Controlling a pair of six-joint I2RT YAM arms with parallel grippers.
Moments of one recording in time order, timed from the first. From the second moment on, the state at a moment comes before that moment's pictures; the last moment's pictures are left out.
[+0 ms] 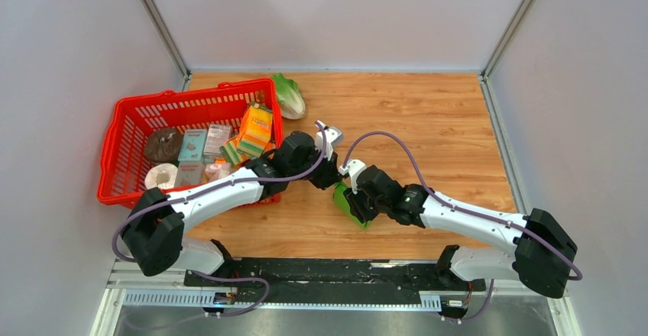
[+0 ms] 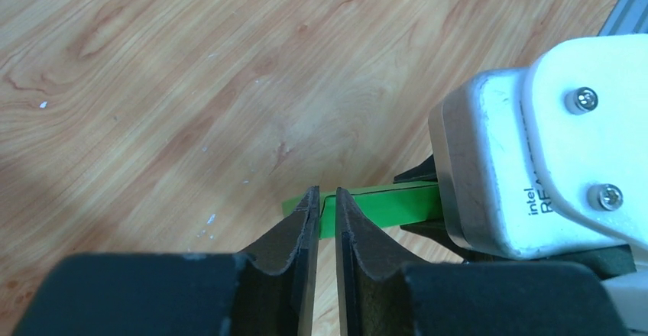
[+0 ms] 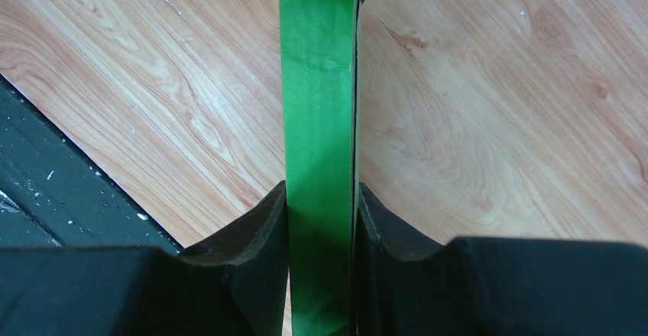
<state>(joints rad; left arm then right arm) -0.81 1.37 0.87 -0.07 0.25 -0.23 0.97 1.20 0.69 -0.35 0.04 0.20</state>
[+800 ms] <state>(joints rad) -0.82 1.37 0.86 -0.02 0.28 -0.18 0.97 1.20 0.69 -0.35 0.03 0.20</state>
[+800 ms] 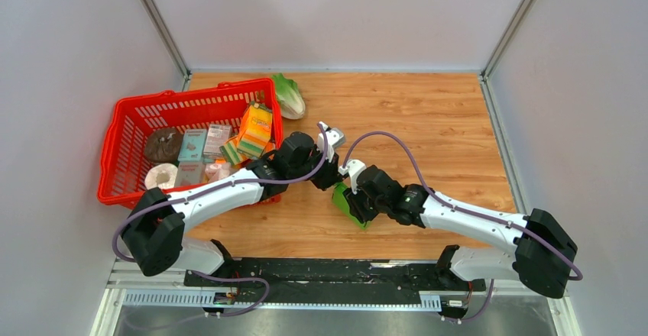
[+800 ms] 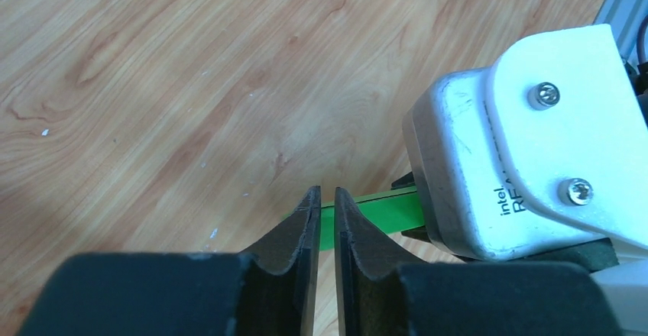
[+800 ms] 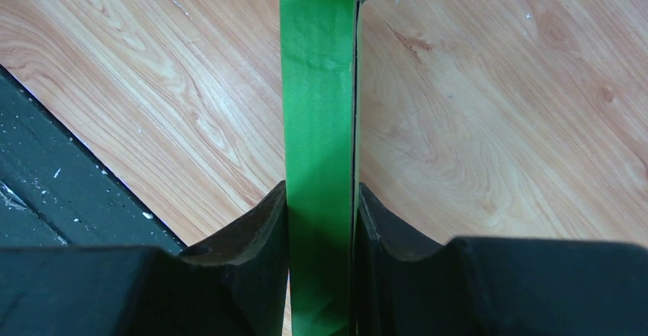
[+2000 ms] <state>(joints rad) -0.92 1.36 0.74 0.09 0.02 -0.14 0.97 1.22 0.70 -0.35 0.09 0.23</state>
